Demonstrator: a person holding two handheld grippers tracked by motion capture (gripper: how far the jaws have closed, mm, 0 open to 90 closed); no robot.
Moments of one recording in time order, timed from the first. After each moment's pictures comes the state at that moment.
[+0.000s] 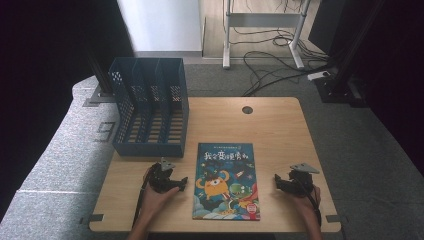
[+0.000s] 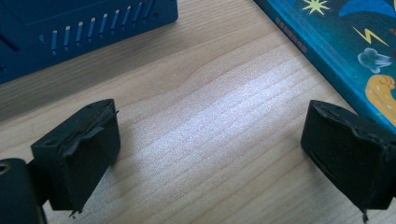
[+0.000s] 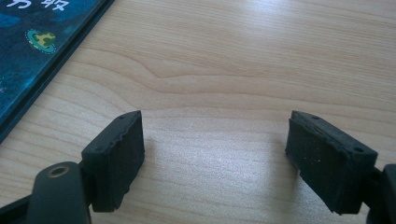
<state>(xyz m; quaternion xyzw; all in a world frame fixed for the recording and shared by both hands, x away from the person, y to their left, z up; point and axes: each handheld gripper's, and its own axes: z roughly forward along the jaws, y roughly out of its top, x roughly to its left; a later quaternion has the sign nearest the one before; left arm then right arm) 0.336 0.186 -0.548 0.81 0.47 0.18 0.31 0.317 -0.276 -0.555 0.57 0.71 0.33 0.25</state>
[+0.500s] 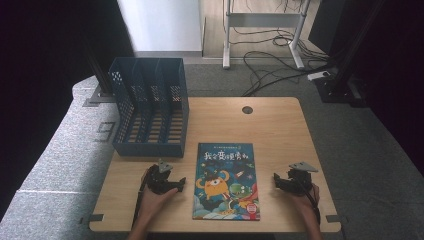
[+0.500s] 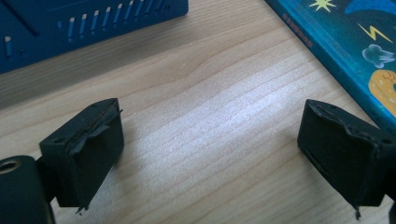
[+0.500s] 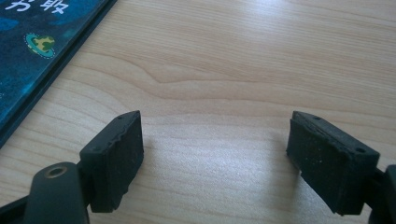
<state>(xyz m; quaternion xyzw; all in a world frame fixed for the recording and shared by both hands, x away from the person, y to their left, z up) 0.329 0.191 -0.548 0.80 0.48 0.18 0.31 0.321 -0.274 -0.555 0.57 0.71 0.32 0.25</state>
